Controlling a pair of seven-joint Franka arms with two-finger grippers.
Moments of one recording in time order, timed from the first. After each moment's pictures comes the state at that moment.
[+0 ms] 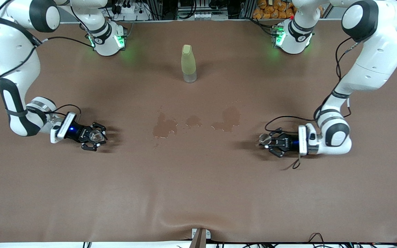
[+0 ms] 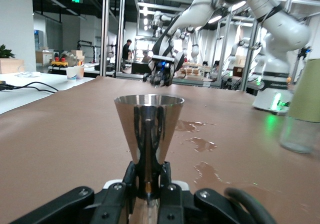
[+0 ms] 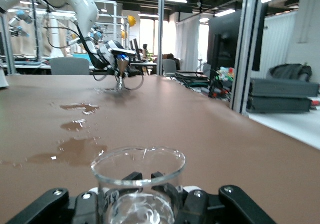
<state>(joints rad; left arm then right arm) 0.26 0.91 -0.34 -1.68 -1.26 1.82 2.43 -0.05 0.72 -0.26 -1.98 1.60 1.53 -2.76</state>
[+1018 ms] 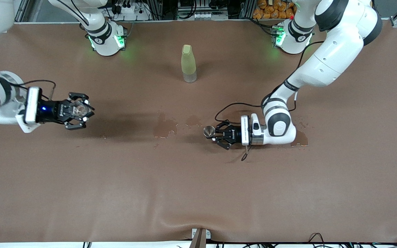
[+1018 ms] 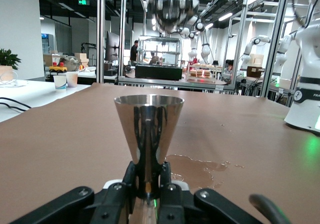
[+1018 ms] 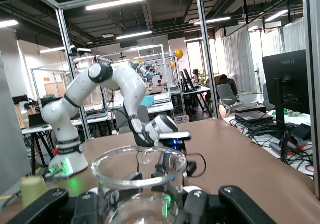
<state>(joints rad) -0.03 0.91 -0.48 -1.69 -1.58 2.14 2.51 0.02 0.26 -0.26 -2.03 1.45 1.35 -2.15</state>
